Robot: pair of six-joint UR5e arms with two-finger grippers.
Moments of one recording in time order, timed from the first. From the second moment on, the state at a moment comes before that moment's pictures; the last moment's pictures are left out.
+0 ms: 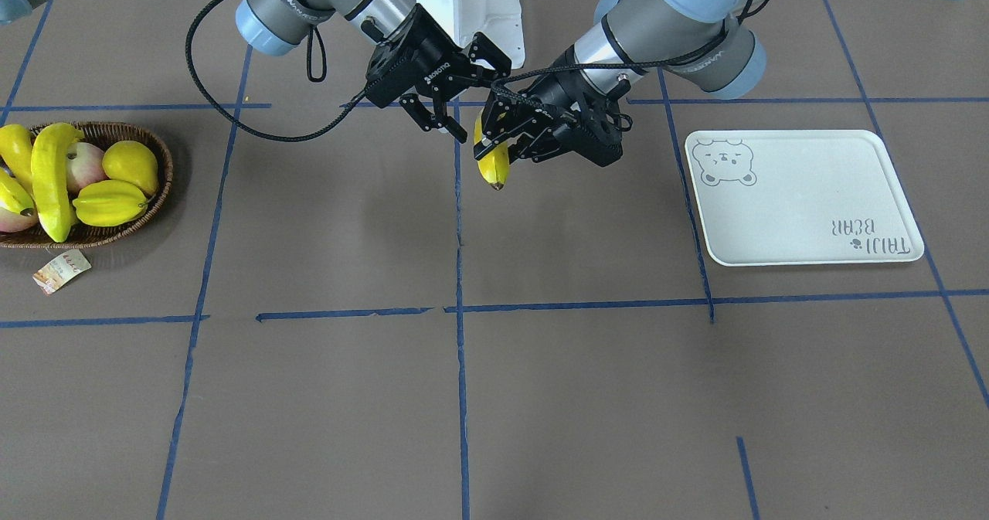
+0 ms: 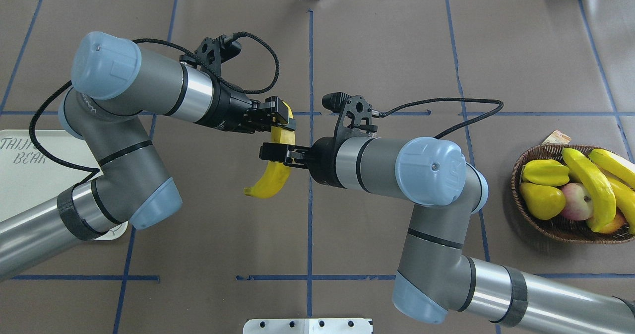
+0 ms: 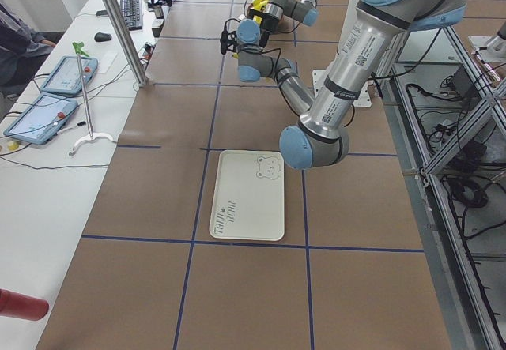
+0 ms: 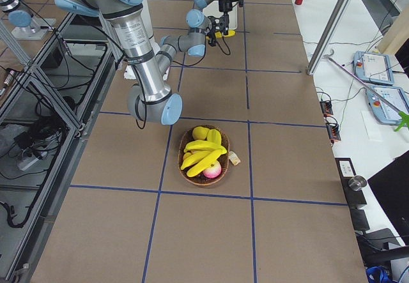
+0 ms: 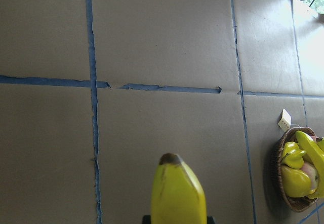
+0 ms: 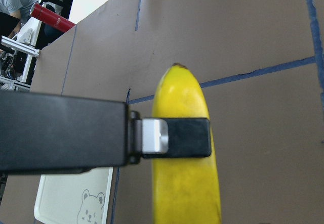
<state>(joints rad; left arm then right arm) -0.68 -2.14 -1.70 -2.34 -2.11 -1.45 0.41 -1.00 1.79 -0.83 1.64 1.47</state>
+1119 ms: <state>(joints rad) -0.77 -2.08 -1.83 -1.70 -2.02 -1.47 0.52 -1.02 1.90 -1.22 1.80 1.43</state>
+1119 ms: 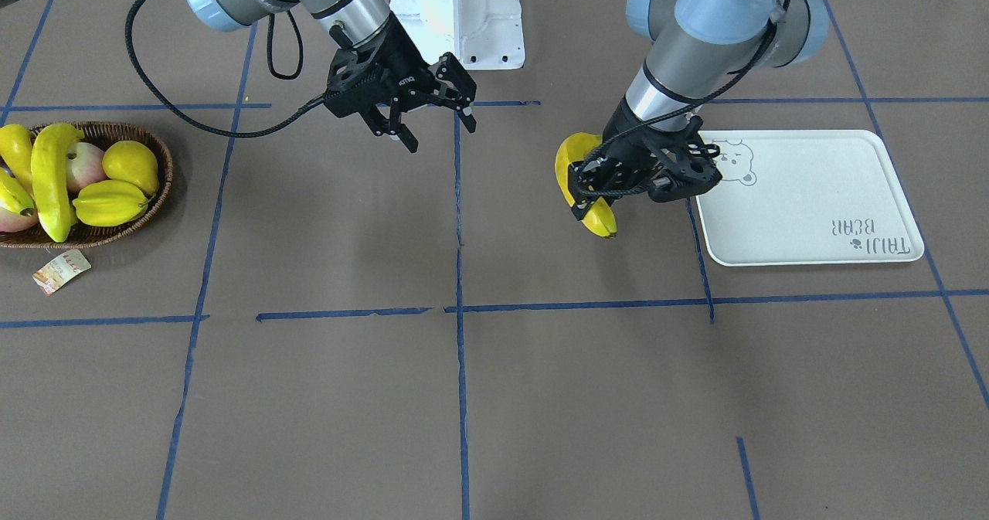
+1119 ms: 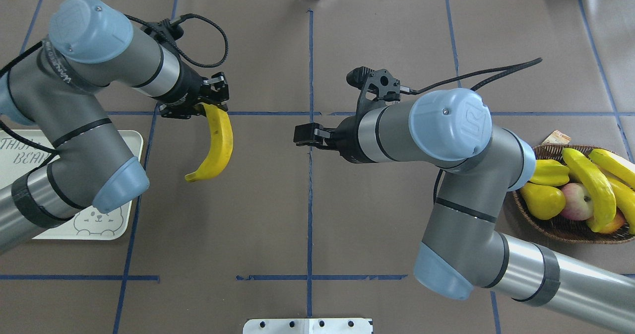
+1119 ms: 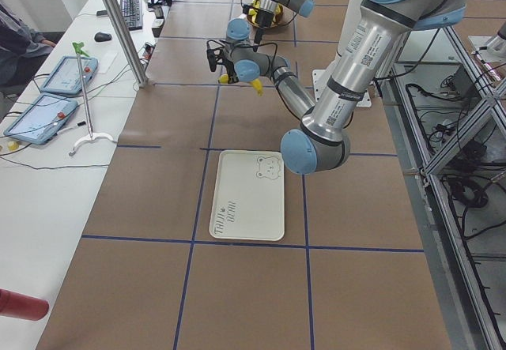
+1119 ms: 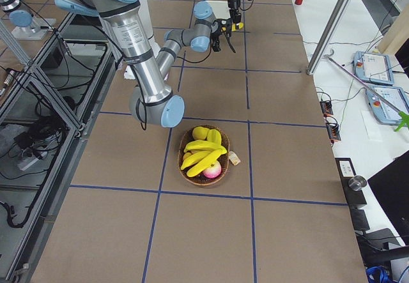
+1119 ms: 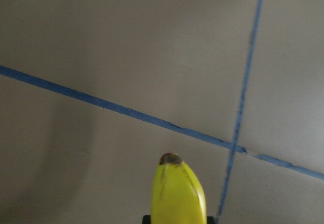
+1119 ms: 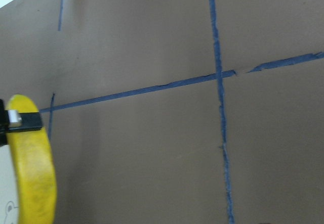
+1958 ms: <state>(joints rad) -0.86 -1.77 -2.01 -1.45 -2.00 -1.26 0.71 -1.04 1.90 -1.54 1.98 1.11</state>
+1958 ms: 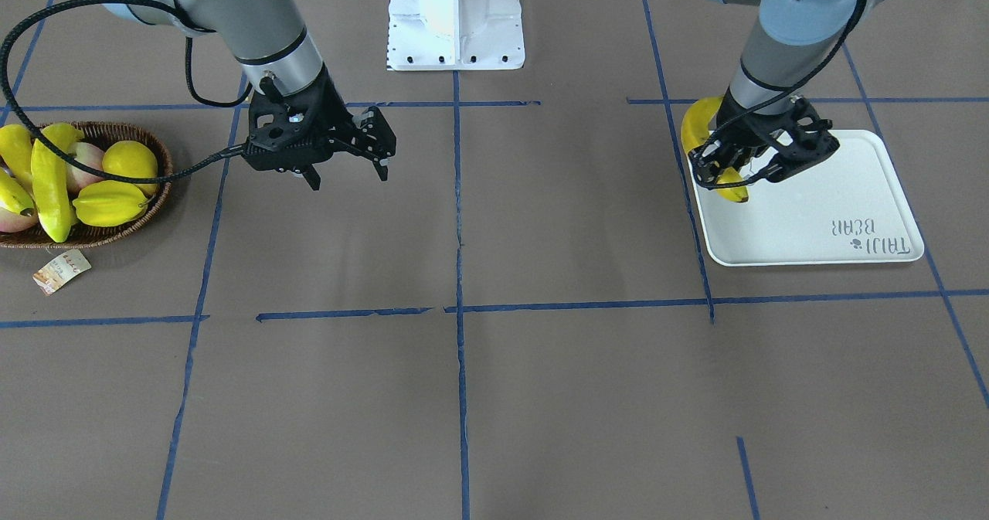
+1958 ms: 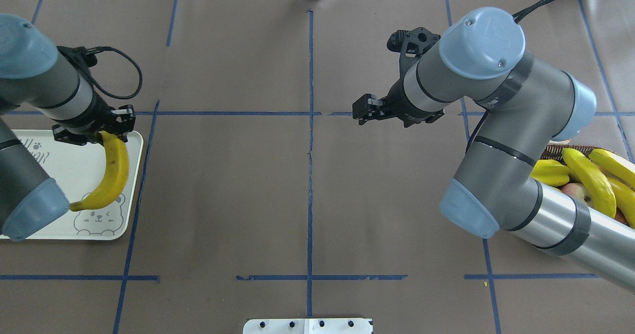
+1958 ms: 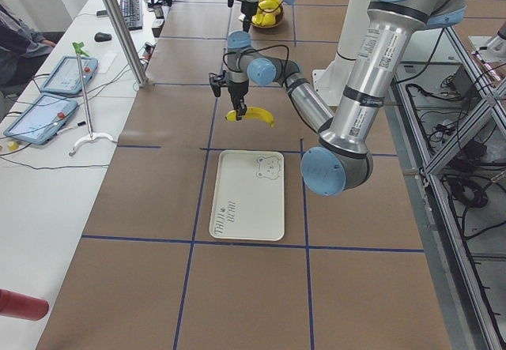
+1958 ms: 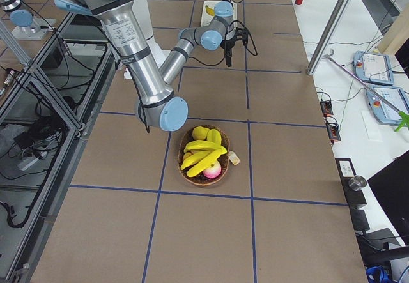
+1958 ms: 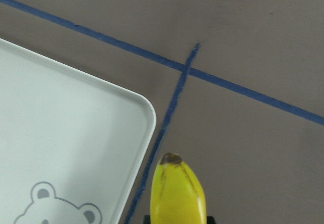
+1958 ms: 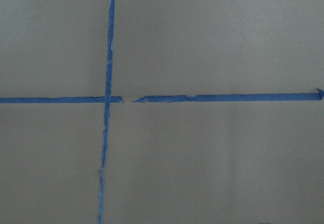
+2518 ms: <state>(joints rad) -0.99 -1.52 -1.94 -1.78 -2.06 -1.28 0.73 -1.07 1.90 -1.53 1.99 1.06</state>
